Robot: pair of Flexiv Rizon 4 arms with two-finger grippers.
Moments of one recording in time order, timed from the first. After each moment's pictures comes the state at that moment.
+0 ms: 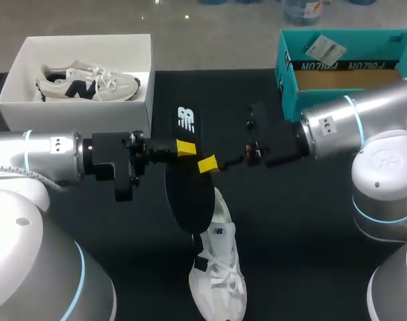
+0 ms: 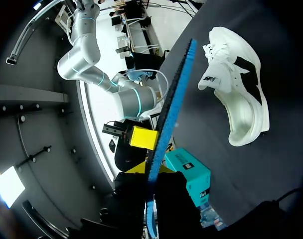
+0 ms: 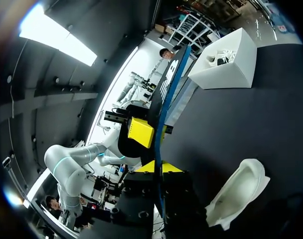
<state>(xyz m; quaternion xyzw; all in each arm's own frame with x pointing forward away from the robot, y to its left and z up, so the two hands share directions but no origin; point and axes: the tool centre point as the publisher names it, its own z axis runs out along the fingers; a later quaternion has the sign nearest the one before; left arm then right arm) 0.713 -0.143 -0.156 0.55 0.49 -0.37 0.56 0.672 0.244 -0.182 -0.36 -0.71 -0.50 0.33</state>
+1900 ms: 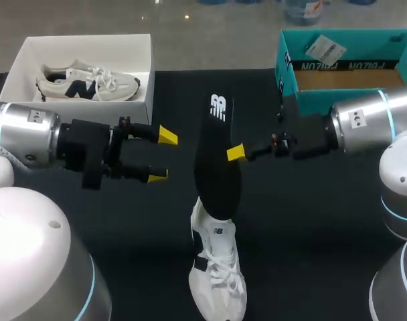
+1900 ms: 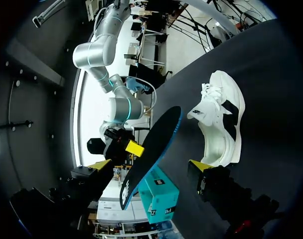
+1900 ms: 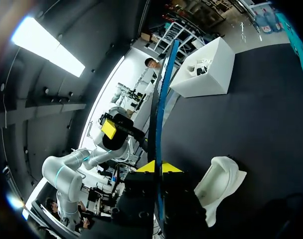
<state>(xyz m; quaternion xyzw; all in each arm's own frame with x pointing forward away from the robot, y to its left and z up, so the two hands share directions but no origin) 0.702 -0.102 -0.164 0.53 0.59 -0.44 0.42 0.701 0.191 -0.185 -0.42 -0.70 -0.50 0.29</state>
